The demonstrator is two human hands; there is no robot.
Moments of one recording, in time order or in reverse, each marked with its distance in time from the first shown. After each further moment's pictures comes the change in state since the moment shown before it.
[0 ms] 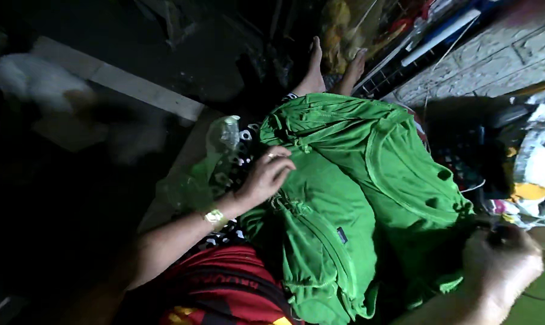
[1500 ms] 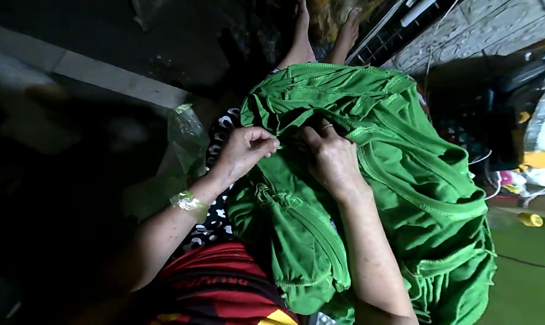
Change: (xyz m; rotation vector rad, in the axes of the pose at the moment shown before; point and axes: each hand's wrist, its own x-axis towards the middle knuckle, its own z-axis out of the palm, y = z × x) left_hand 0.029 0.005 -0.020 -0.287 -0.111 -0.483; right_hand -0.030 -0.173 0.103 0.233 -0.318 -0.976
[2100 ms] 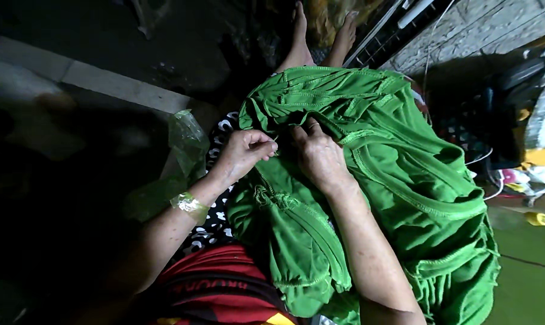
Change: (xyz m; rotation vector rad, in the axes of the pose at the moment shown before) left_hand 0.002 0.002 0.000 0.038 -0.014 -0.037; right_hand 0.011 -0.005 0.012 -0.012 -0.067 0.061
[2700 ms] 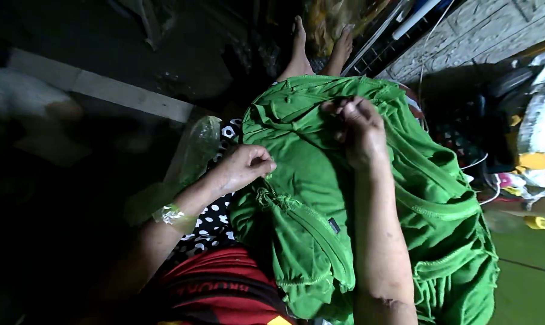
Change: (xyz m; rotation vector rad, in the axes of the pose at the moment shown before) left_hand -0.015 0.011 -0.021 0.179 -0.252 -0.004; right_hand 0.019 0.059 -0.025 1.136 0.183 0.214
